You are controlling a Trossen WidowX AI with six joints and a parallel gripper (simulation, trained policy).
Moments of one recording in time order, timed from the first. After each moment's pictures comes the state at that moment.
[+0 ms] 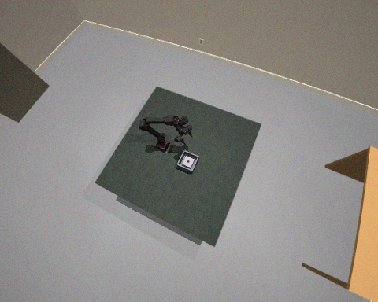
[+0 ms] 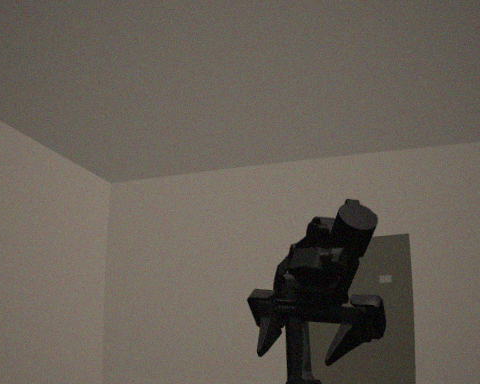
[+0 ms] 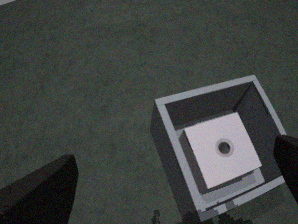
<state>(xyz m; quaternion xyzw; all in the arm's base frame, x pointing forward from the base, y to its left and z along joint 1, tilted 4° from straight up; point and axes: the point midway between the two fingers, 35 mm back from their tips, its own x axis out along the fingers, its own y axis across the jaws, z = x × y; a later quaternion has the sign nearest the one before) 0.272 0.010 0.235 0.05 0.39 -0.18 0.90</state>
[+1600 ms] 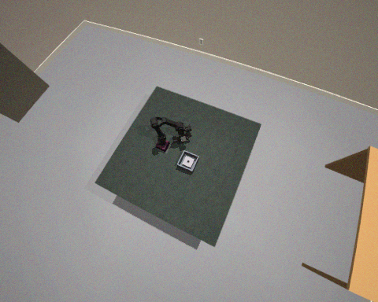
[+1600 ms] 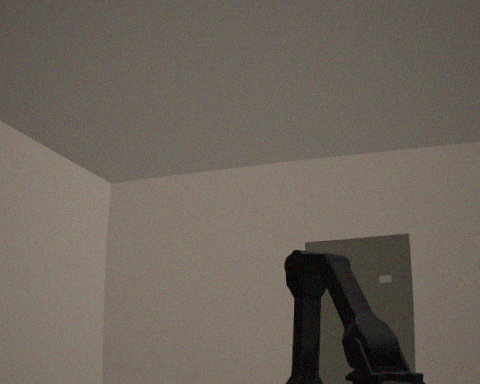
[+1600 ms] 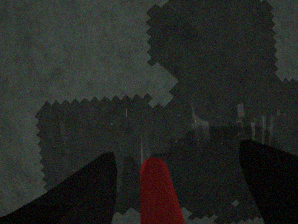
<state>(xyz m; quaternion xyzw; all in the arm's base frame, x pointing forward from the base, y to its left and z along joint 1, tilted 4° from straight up) 0.189 0.094 0.003 0.28 0.58 -0.33 0.68</state>
